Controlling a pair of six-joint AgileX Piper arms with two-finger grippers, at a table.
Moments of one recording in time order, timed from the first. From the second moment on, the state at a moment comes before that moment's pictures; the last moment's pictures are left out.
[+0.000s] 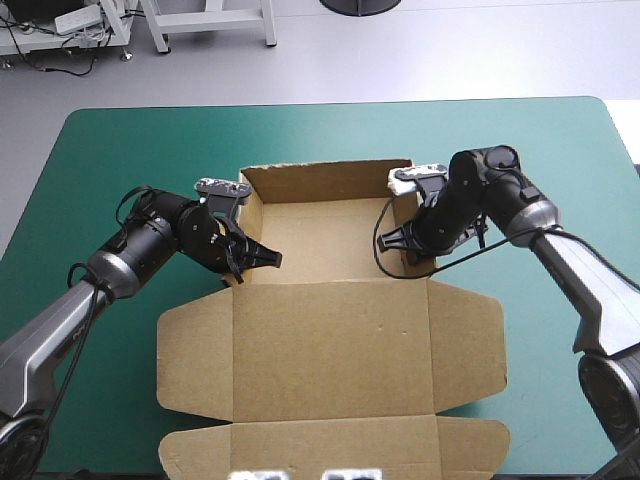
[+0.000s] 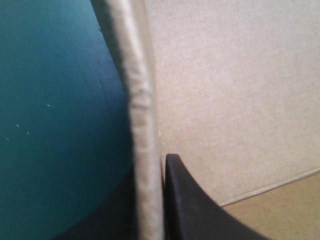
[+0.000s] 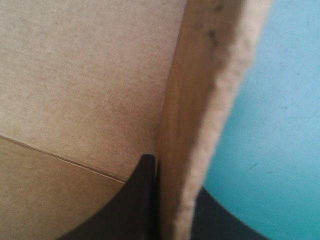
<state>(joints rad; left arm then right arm) -0.45 1.52 -1.24 -0.05 0.95 -0.18 0.39 1.69 -1.48 0.19 1.19 0.00</state>
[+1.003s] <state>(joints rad) -0.45 1.63 -1.24 -0.08 1.08 -0.15 0.48 1.75 -1.38 0.13 1.19 0.06</state>
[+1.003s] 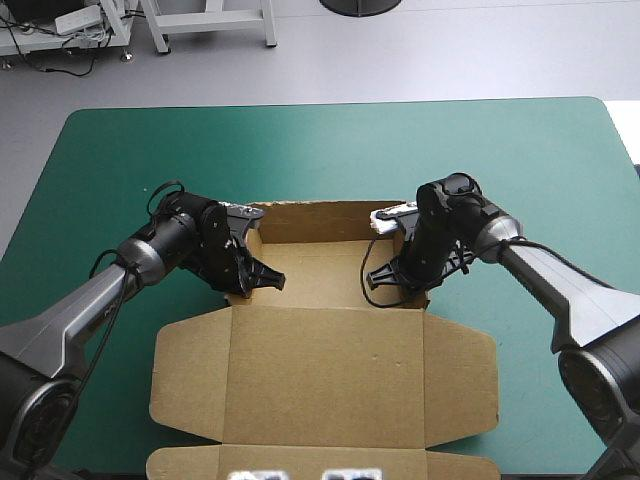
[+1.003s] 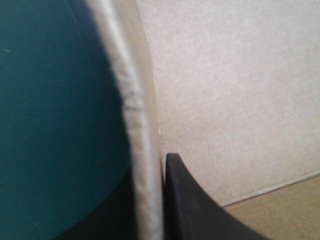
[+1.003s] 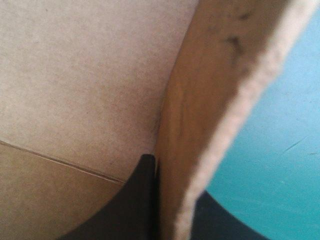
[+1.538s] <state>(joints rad) -0.45 1.65 -1.25 -0.05 1.15 -0.04 0.48 1.76 -1.38 0.13 1.20 -0.09</state>
